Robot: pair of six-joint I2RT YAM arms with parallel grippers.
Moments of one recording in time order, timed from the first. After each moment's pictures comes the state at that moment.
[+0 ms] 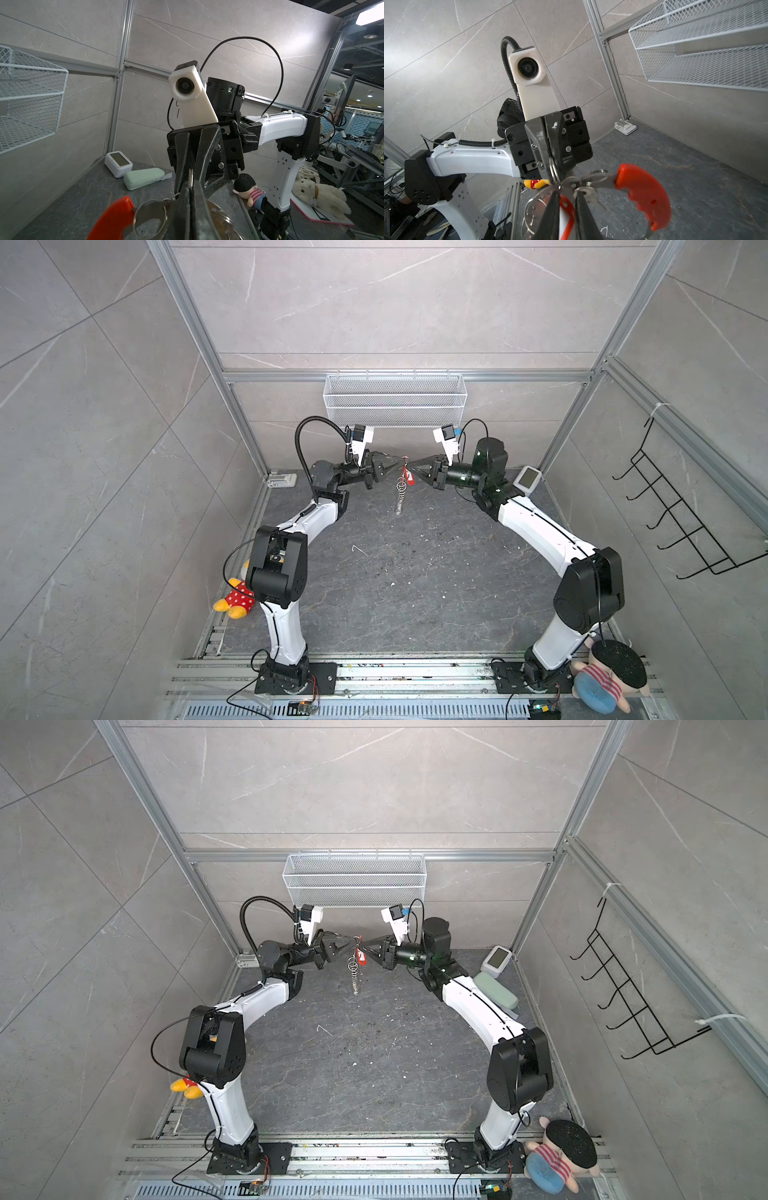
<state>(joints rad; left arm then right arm) -0.30 1.92 1.44 1.24 1.19 -0.94 0.39 1.73 1.52 0.22 -0.92 0.42</state>
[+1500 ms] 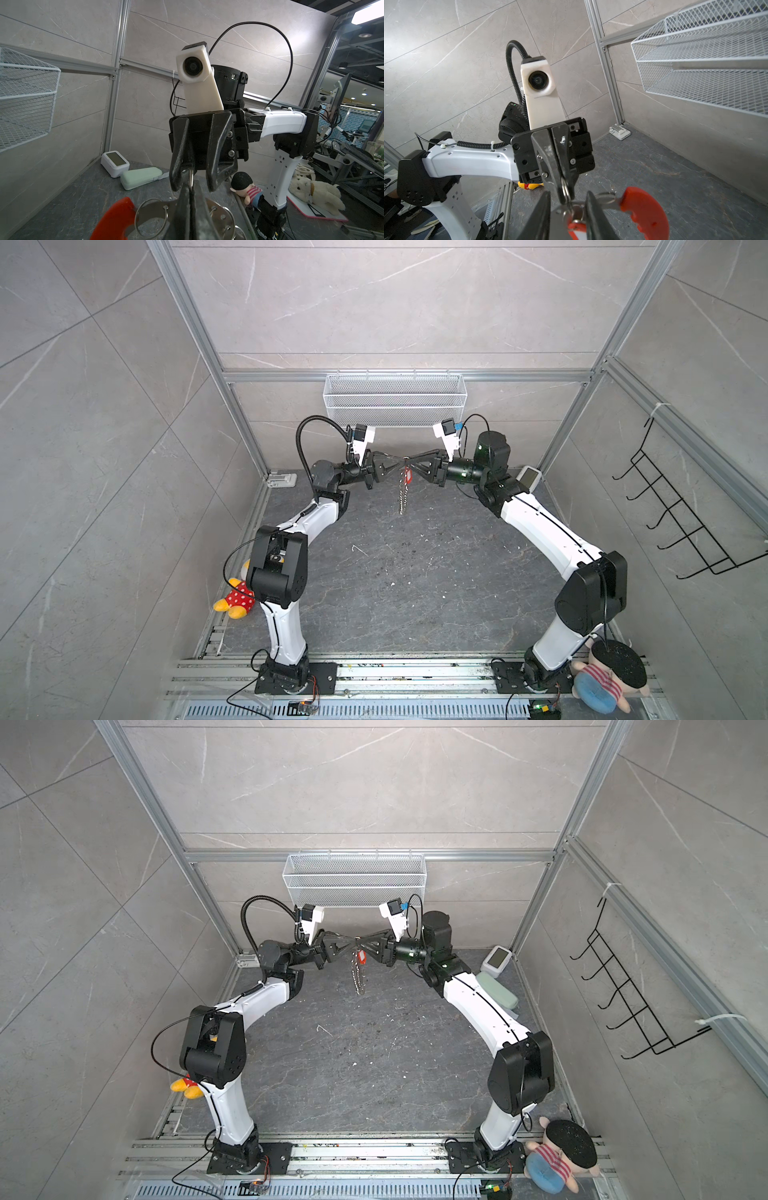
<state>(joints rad) -0.31 1.92 1.45 1.24 1.21 -0.94 0.40 1.72 1.59 0.10 -0.89 0.34</state>
